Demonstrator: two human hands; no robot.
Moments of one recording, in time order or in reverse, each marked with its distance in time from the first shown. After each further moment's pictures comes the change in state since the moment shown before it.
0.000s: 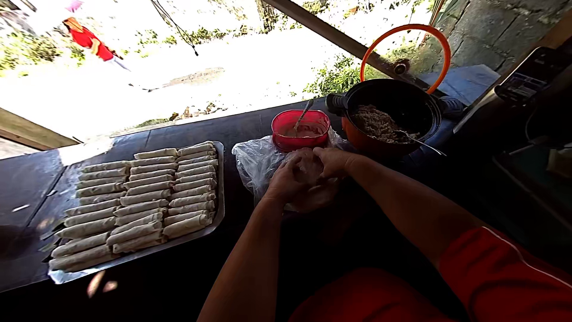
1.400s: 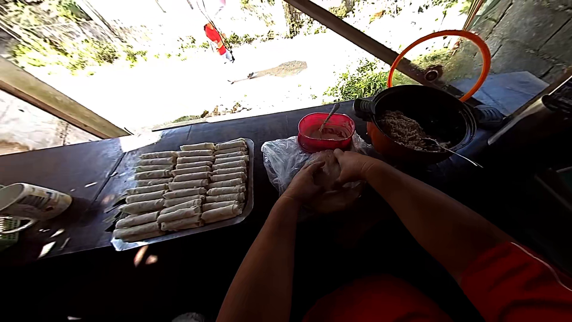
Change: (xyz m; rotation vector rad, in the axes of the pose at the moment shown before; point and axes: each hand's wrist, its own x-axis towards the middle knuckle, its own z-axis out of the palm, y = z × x) left_hand -0.009 -0.010 -0.011 -0.071 -0.067 0.100; right_hand -0.001 -0.026 -0.005 -0.045 -0.054 0.132
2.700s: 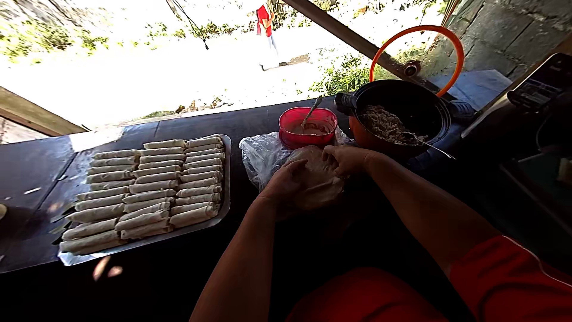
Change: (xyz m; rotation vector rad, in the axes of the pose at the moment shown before) left_hand -0.003 -0.009 0.001 -0.062 0.012 0.074; right_hand -0.013 0.047 -0.007 0.178 0.006 -0.254
